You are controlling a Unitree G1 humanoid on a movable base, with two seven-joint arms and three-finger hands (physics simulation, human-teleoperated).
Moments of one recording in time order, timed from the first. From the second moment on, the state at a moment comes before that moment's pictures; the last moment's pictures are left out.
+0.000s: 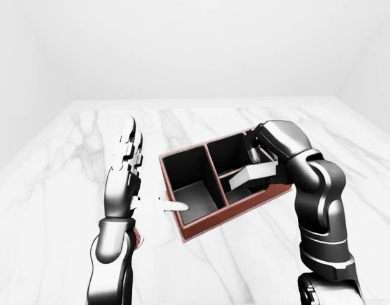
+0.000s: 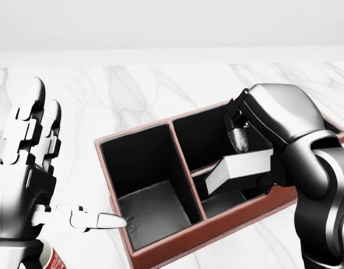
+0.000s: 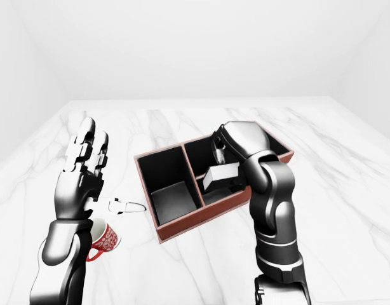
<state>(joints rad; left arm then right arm) 0.05 0.02 0.01 -0.58 0.05 0.09 -0.10 -0.45 -0.23 -0.08 -0.34 -1.07 0.09 0.70</state>
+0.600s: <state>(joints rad) 0.05 0.02 0.01 -0.59 0.05 0.09 -0.10 -0.48 -0.22 -0.06 -0.23 -1.08 0.07 0.70</state>
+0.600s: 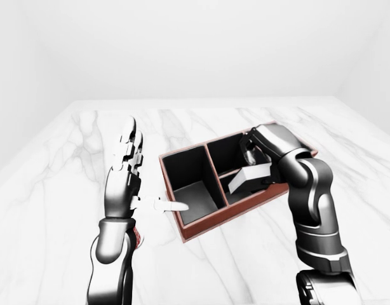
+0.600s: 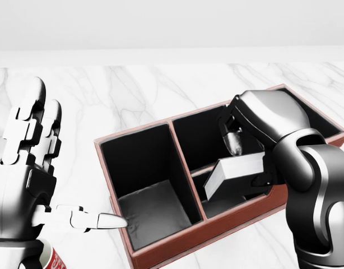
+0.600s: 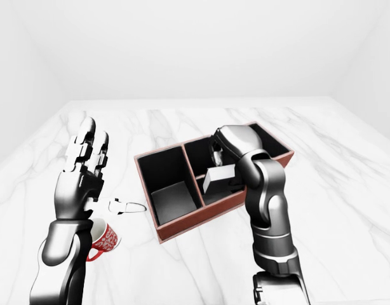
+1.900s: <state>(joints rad) 0.05 0.02 0.00 -0.58 0.06 0.09 -0.10 -0.53 -0.21 -0.03 0.01 -1.10 0.04 0.51</state>
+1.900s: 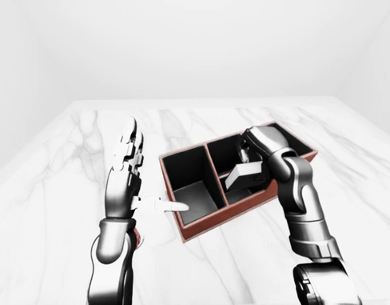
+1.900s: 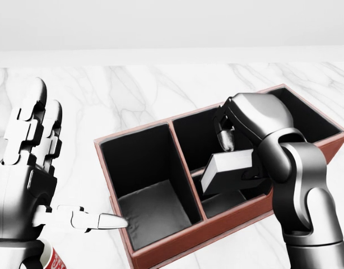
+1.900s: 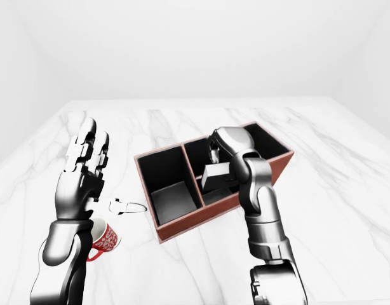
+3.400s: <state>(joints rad) 0.05 0.02 0.00 -0.58 0.07 0.09 -0.10 -0.55 -0.22 -0.01 0.25 -1.12 -0.03 0.30</state>
